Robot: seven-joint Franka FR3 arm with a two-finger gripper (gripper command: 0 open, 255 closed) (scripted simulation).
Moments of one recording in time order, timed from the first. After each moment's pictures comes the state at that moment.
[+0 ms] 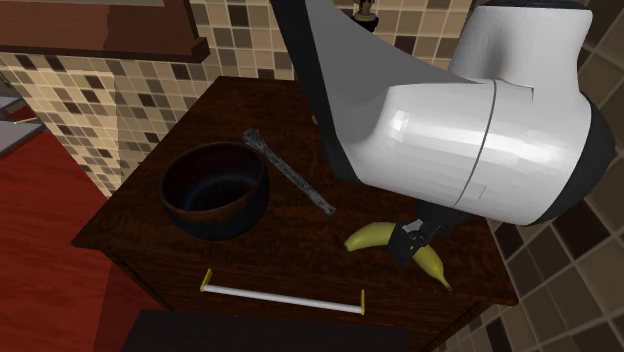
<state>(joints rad) 0.10 -0.27 -0.77 -2.65 -0.36 2.44 -0.98</state>
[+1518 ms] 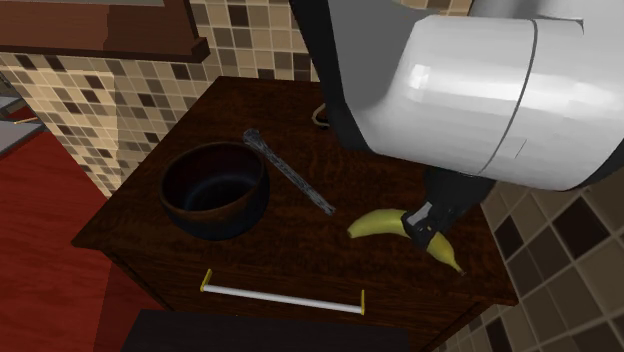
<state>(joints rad) 0.08 -0.36 -0.72 -2.62 -0.39 2.32 -0.96</state>
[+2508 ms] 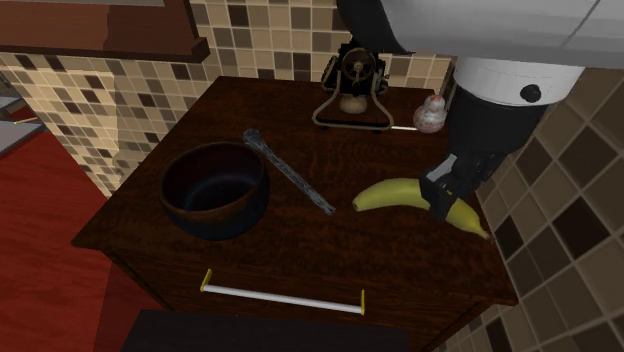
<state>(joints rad) 0.05 -0.50 -0.64 -2.51 -0.39 2.07 -0.95</state>
